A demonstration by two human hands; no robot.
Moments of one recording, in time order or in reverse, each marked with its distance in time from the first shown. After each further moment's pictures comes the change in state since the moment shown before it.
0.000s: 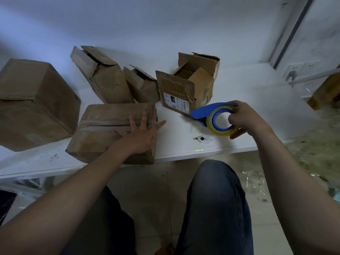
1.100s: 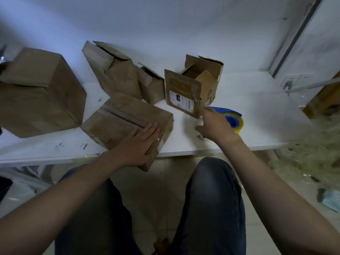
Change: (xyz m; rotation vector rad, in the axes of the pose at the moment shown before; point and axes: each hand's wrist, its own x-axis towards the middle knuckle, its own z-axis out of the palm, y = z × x) left_hand -0.060 -0.033 0.030 0.252 0.099 0.302; right_hand -0.035 -0.031 0.087 -0.622 0.061 -0.475
